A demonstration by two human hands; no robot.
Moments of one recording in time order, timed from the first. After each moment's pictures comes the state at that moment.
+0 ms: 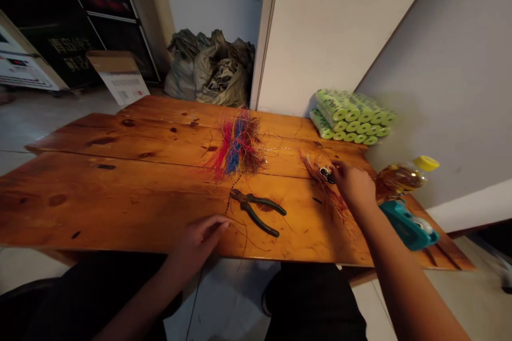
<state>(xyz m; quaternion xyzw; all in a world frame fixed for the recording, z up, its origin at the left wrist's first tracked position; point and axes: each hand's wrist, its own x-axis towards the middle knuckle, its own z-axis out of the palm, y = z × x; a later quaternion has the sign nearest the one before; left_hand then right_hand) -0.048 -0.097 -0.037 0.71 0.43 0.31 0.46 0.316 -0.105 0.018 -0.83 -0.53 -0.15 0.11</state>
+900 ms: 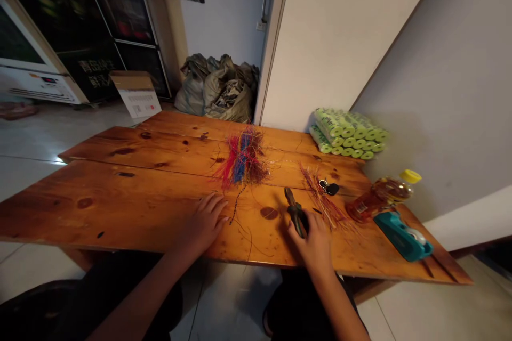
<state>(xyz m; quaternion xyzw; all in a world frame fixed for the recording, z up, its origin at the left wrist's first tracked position) -0.055 -0.053 -0.074 0.86 0.45 0.22 0.09 0.204 -0.164 -0.057 -0.74 -0.59 -0.08 0.33</state>
